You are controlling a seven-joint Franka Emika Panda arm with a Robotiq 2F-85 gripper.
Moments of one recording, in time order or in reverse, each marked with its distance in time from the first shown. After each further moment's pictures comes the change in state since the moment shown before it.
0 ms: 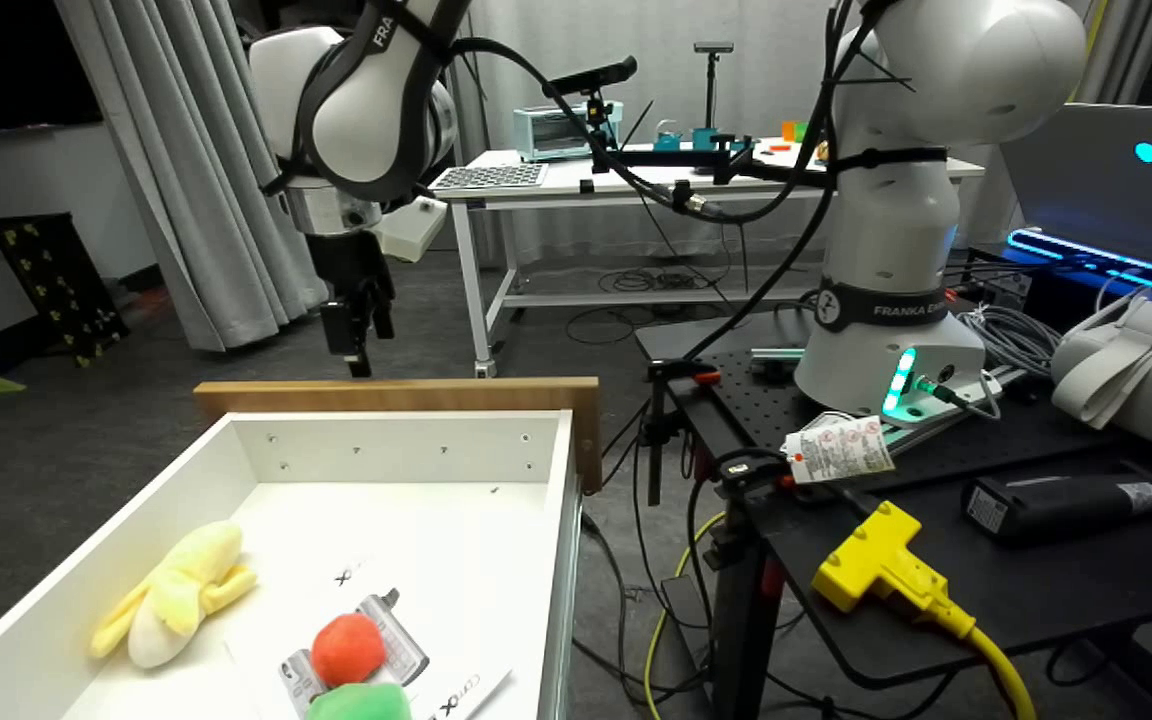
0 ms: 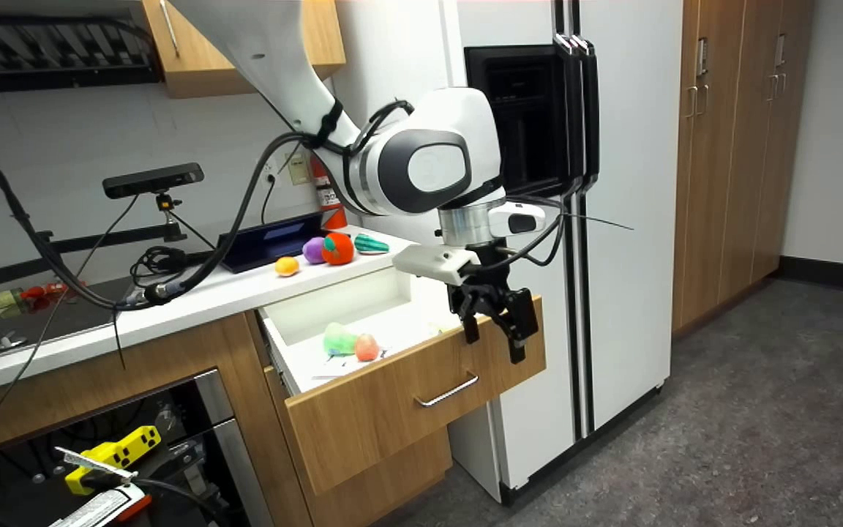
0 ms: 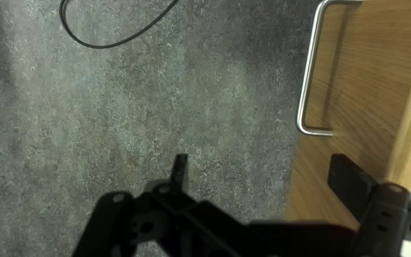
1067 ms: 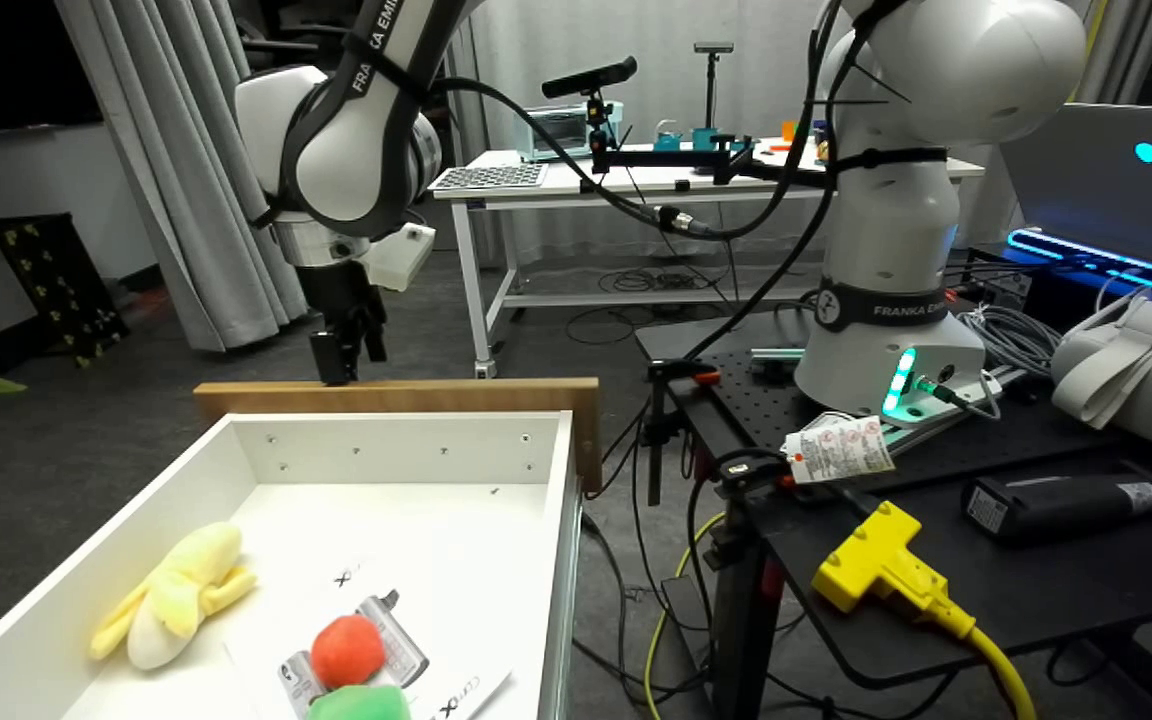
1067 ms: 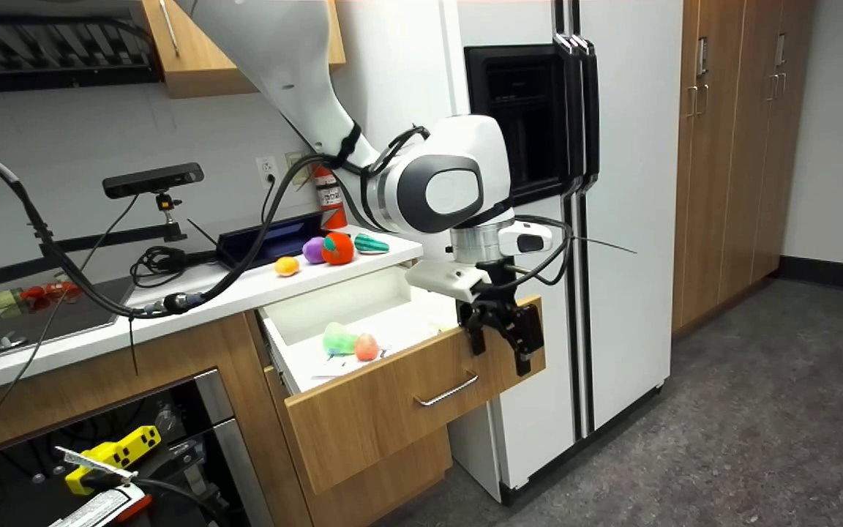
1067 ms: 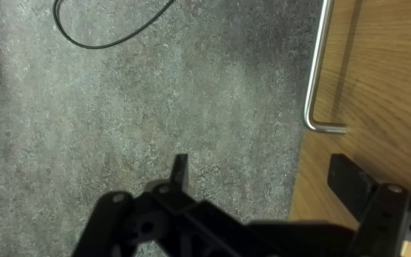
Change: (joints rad) arm 0.000 0.100 0.011 0.082 0.008 0.000 0.006
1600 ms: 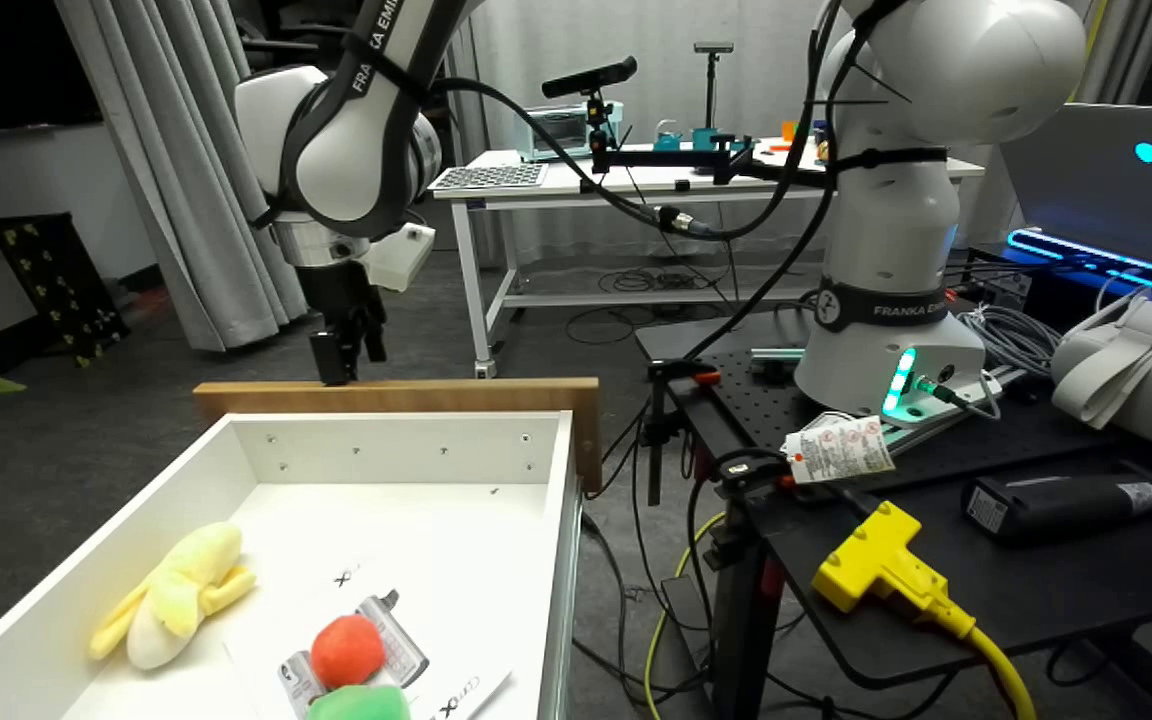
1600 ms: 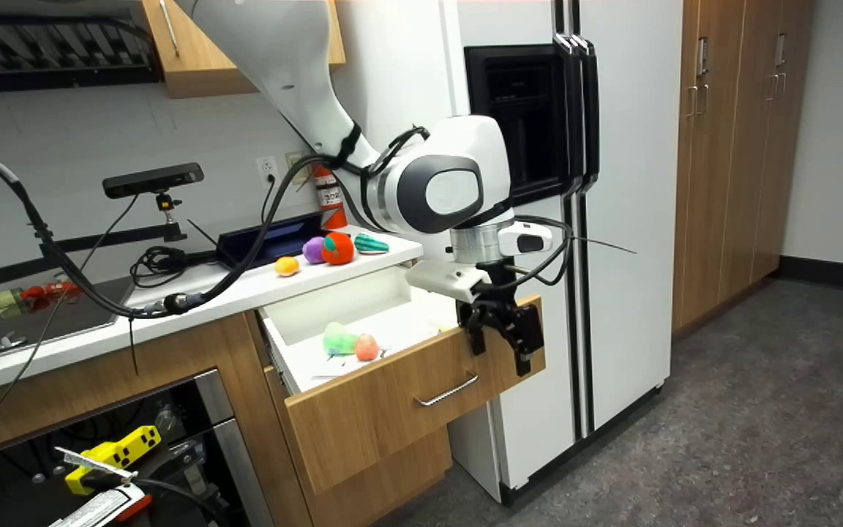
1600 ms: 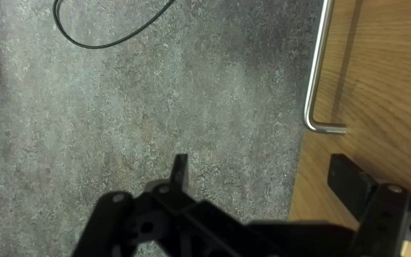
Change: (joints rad) arm 0.000 0.001 0.001 0.000 -0.001 0.001 -0.002
